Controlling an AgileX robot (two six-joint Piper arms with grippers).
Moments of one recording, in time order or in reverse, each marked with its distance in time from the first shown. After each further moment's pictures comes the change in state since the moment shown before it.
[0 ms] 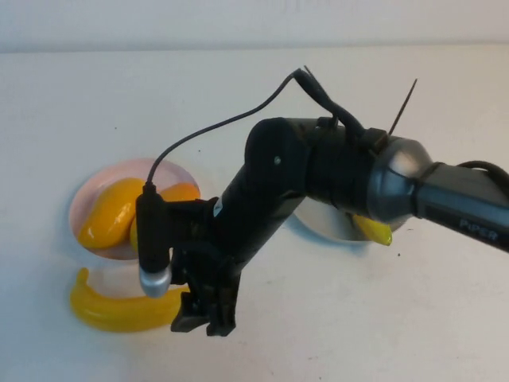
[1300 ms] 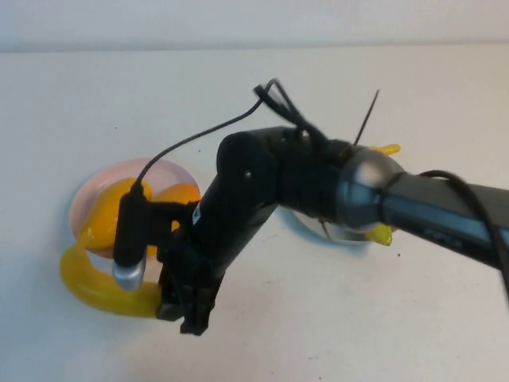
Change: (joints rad) right arm 0.039 0.098 -0.105 -0.077 -0.012 0.175; left arm 0.000 0.000 0.000 0.000 0.000 0.000
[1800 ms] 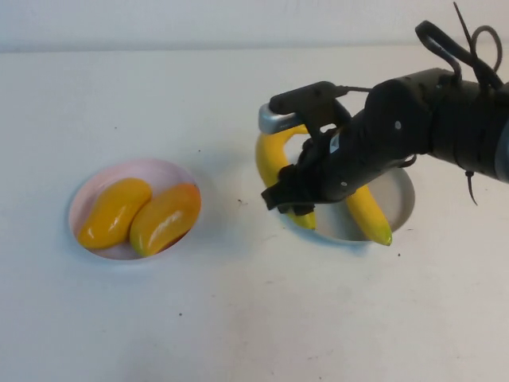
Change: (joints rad) right arm -0.252 -0.271 0.296 -0.268 -0.242 0.979; left arm 0.000 0.000 0.000 0.000 0.000 0.000
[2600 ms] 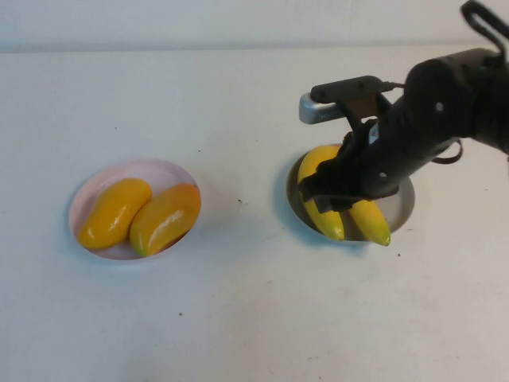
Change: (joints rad) right arm -0.082 -0.042 0.020 -0.050 0.107 0.109; left arm 0.000 0.000 0.000 0.000 0.000 0.000
